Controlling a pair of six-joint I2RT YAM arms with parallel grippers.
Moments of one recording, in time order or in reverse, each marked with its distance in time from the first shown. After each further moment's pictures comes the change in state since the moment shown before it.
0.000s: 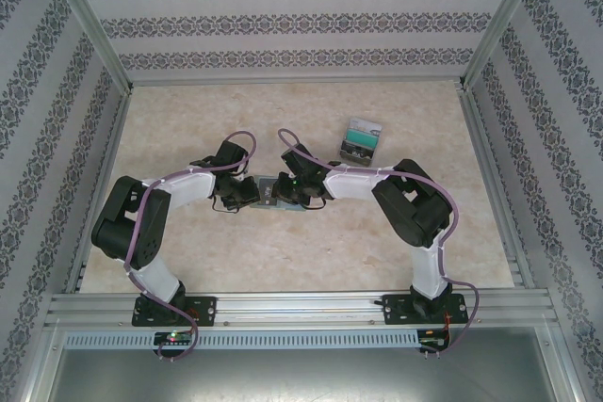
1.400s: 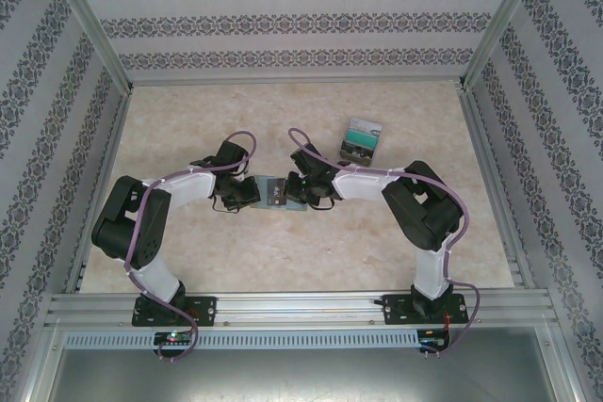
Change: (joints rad) left arm 0.000 0.002 0.001 0.000 0.008 0.000; right arm -0.034 -0.066 -0.063 -0.032 0.034 0.003
